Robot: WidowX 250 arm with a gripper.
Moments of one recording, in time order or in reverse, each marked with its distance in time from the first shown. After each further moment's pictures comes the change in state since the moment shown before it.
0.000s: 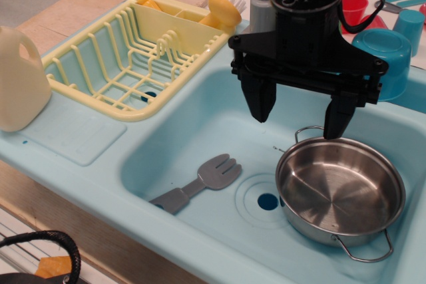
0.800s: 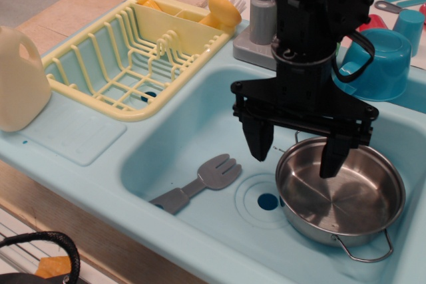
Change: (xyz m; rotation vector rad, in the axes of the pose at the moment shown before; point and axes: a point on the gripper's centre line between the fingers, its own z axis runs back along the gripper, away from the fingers) arm -0.013 -0.001 -0.040 -0.002 0.083 0.031
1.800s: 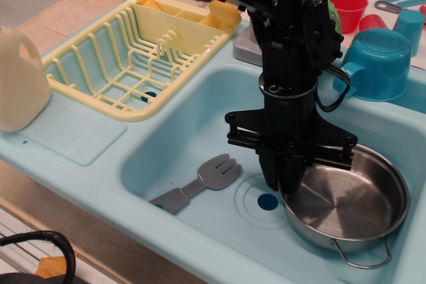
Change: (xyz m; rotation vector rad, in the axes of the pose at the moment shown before) arm -0.004 0.008 -0.031 -0.033 0.068 0.018
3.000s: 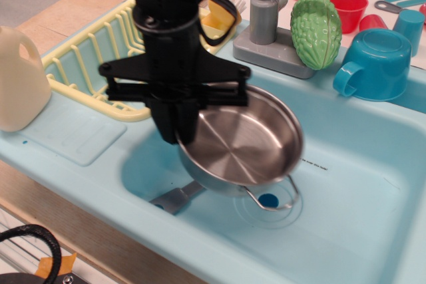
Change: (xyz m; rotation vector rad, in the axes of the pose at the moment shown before) arm -0.027 0.081 0.075 0.123 -0.126 0.316
